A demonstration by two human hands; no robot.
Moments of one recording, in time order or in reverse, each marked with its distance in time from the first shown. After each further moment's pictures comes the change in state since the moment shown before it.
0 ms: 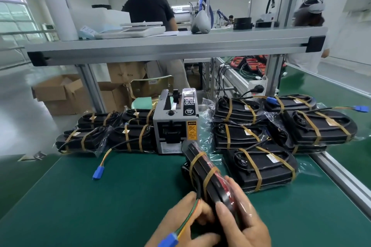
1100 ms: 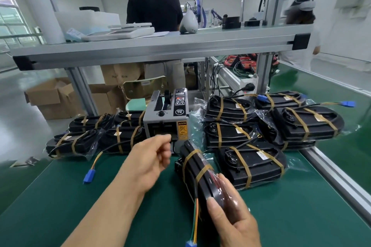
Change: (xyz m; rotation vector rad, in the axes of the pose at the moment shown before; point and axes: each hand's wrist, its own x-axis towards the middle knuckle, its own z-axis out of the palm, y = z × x) left_hand 0.088 0.029 -0.063 -0.872 0.322 -0.308; right_hand 0.008 0.000 -0.006 0.225 -0.026 0.135
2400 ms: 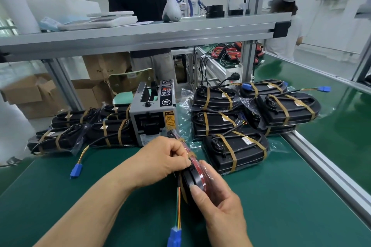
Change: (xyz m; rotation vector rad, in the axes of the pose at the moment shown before) left_hand -0.027 -0.003 0.019 1.014 -0.439 0.242; right_hand -0.004 -0.011 -0.005 -0.122 -0.136 0.034
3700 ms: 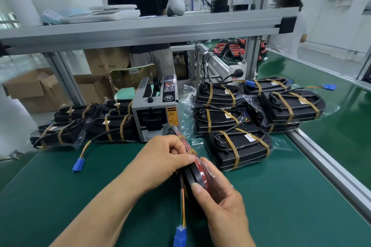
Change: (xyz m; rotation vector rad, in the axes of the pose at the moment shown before) left_hand -0.005 -0.009 0.013 -0.056 0.236 -0.092; right_hand -0.001 0.004 0.000 0.013 -0.017 0.008
